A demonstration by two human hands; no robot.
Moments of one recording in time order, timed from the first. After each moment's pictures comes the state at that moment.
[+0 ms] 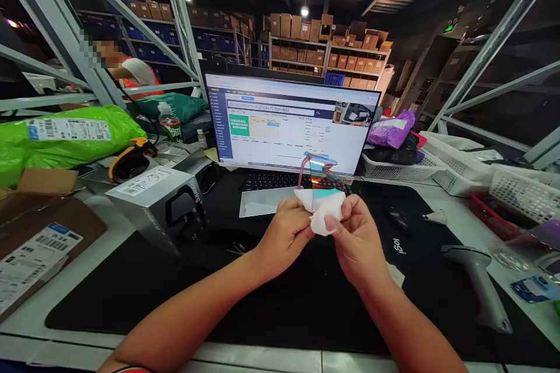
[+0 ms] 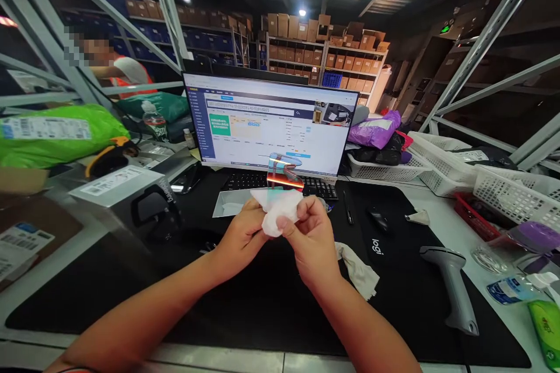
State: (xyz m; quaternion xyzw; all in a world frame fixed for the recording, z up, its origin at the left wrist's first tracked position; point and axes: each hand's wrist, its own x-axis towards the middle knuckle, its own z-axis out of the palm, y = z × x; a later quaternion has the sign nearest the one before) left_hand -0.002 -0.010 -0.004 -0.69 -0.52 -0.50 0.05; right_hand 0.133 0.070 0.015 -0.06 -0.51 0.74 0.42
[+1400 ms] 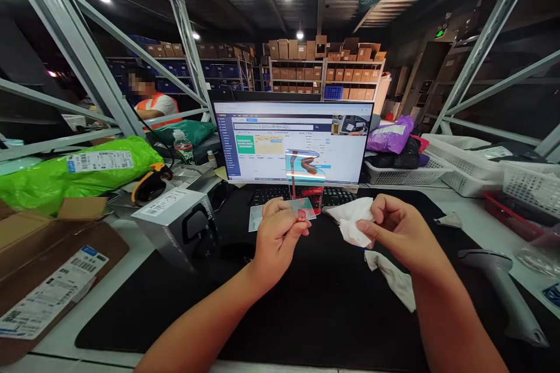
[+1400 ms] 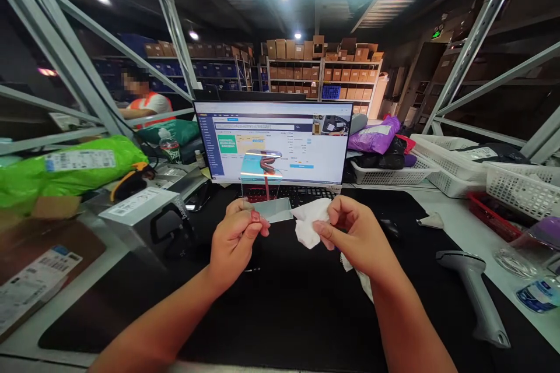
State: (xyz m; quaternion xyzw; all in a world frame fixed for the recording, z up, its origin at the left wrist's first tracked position) left_hand -0.007 -0.025 0.011 -0.61 -0.53 -0.58 0.16; right_hand 0.188 0.124 0.040 -0.13 -0.71 0.60 0.35
